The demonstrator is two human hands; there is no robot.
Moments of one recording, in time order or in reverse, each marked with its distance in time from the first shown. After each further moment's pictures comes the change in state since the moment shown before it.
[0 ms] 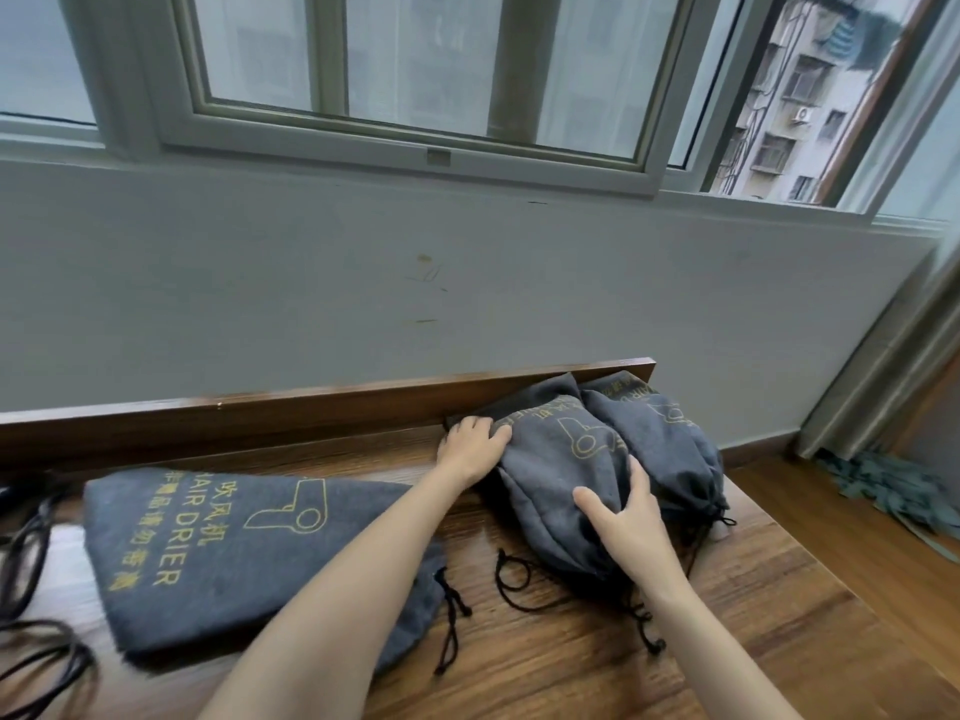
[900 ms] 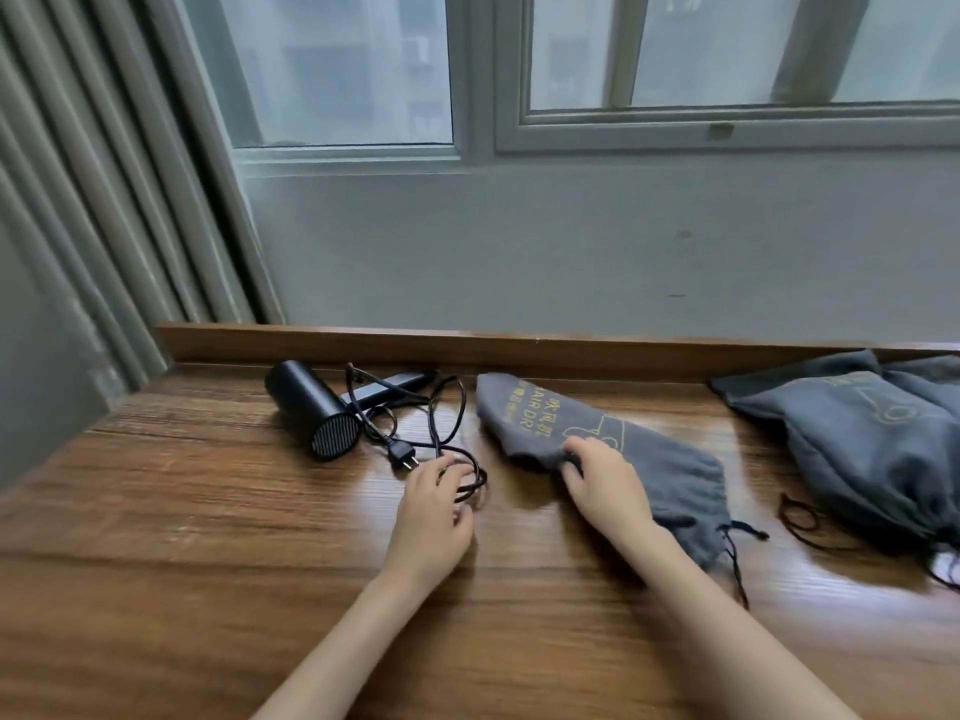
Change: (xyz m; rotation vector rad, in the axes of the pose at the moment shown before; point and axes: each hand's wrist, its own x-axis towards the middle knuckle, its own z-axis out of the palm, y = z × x) left_hand -0.328 -0.190 -0.120 0.230 0.553 -0.115; right_hand -0.146 -0.085 0.209 -0.431 -0.376 -0.692
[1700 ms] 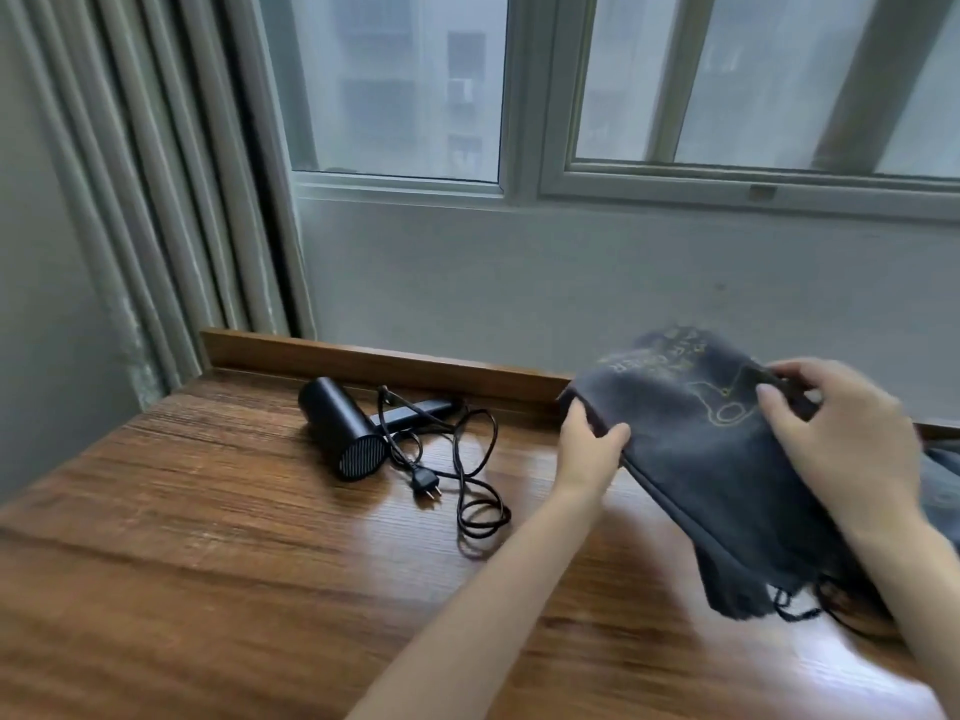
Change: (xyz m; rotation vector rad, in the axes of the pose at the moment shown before) left_hand 0.107 0.119 0.028 -1.285 -0.051 -0.378; right_hand 0.013 0.009 -0.162 -0.117 0.591 0.025
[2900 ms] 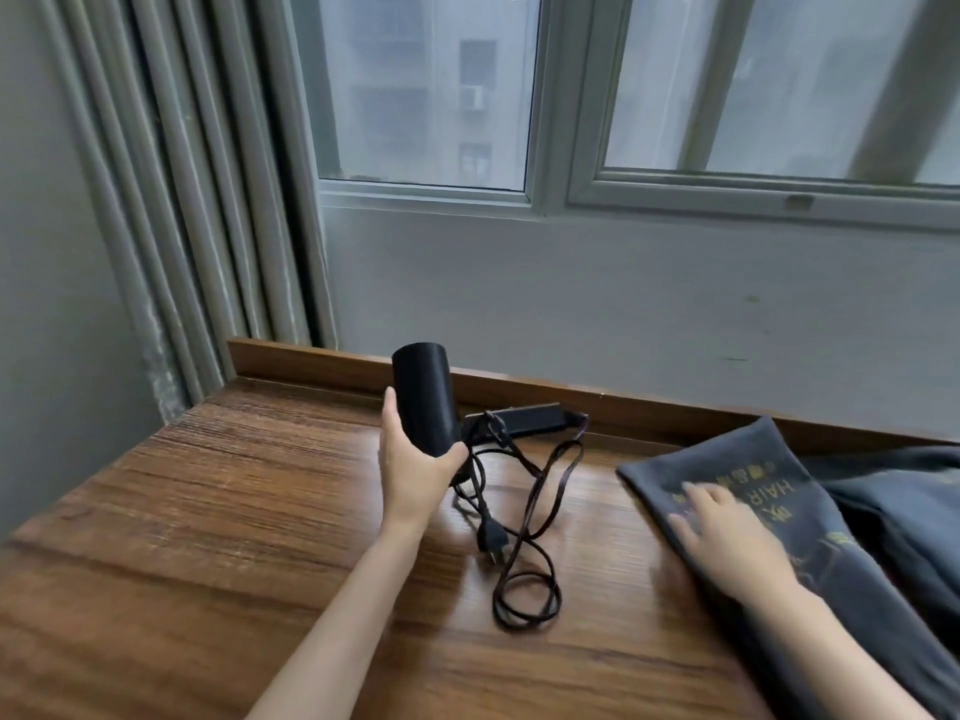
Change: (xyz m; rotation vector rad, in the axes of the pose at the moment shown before) left_hand -0.019 0.036 -0.189 0.519 0.523 0.270; right_hand -0.062 -0.016 0.096 -0.204 -0.761 0.035
